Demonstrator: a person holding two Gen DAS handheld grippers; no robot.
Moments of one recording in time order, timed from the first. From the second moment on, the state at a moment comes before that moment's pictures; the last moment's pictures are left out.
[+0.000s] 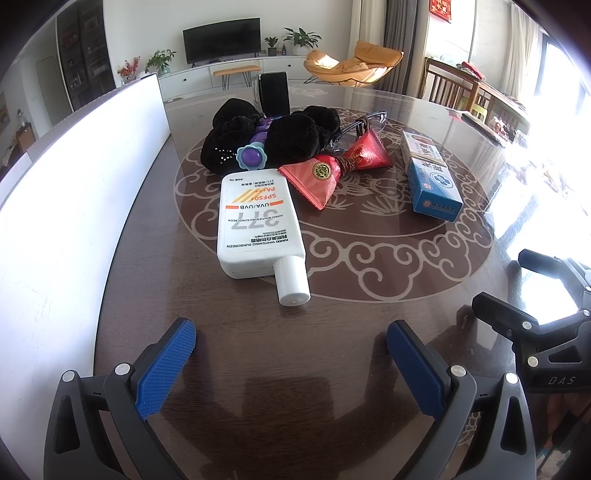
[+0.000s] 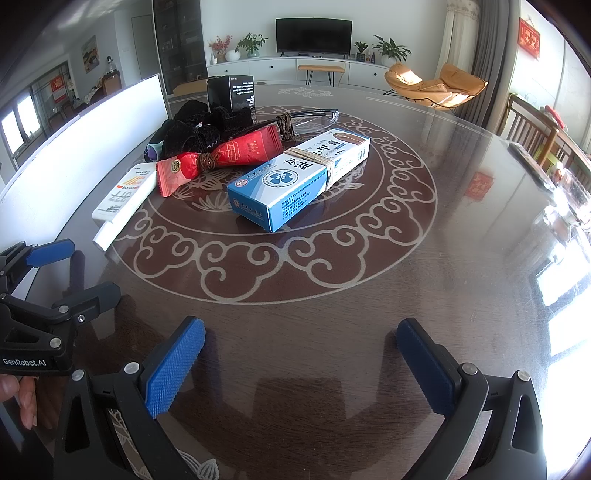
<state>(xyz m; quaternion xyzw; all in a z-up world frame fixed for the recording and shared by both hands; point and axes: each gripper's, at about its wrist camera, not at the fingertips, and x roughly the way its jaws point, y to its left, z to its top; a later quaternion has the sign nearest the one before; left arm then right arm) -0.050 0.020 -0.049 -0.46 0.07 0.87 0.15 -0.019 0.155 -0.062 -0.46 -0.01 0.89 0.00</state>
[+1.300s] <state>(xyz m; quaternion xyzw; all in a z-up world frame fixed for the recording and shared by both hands) -0.033 -0.024 -0.035 -0.42 -0.05 0.89 0.18 -0.019 0.155 -0.062 -0.46 -0.01 0.89 0.00</state>
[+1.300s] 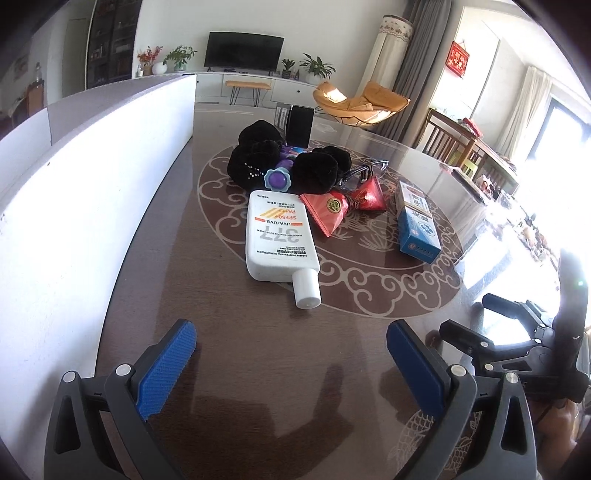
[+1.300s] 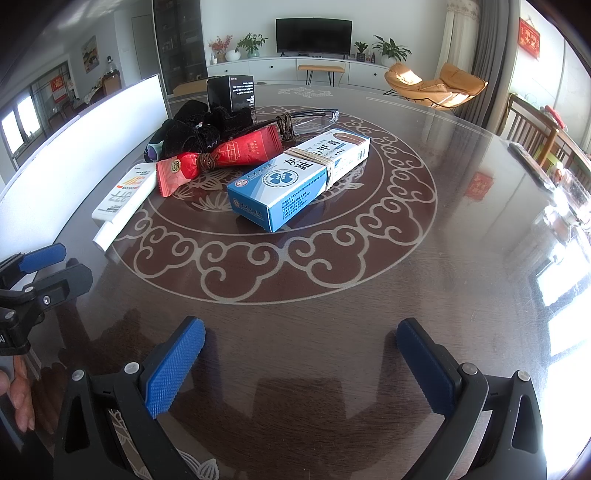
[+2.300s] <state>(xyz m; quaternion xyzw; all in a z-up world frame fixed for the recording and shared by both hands) -0.094 0.027 -0.043 -0.43 0.07 0.89 0.14 -0.019 0.155 -0.062 -0.46 -0.01 0.89 0.00</state>
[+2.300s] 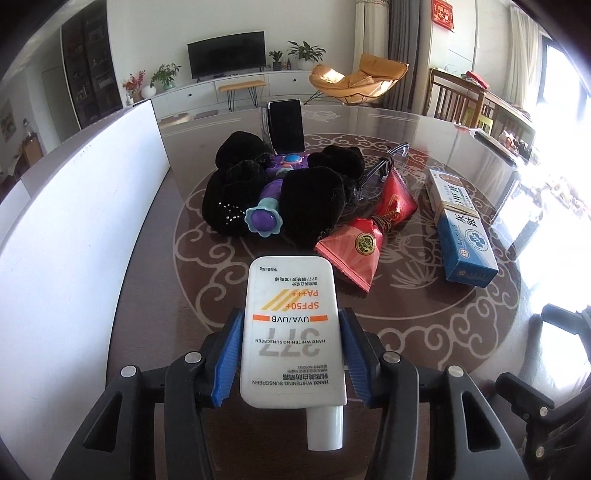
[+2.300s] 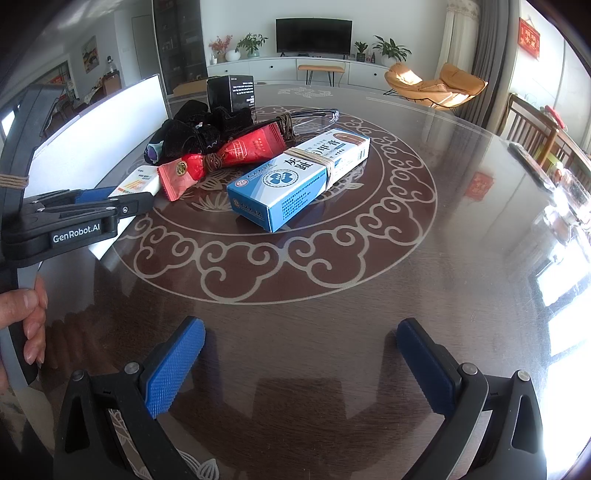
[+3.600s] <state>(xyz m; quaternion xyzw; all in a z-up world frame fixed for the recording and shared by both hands) -0.060 0.018 -0.045 -0.43 0.07 0.89 0.15 -0.019 0.155 -0.061 -0.46 -0.01 0.89 0.00</state>
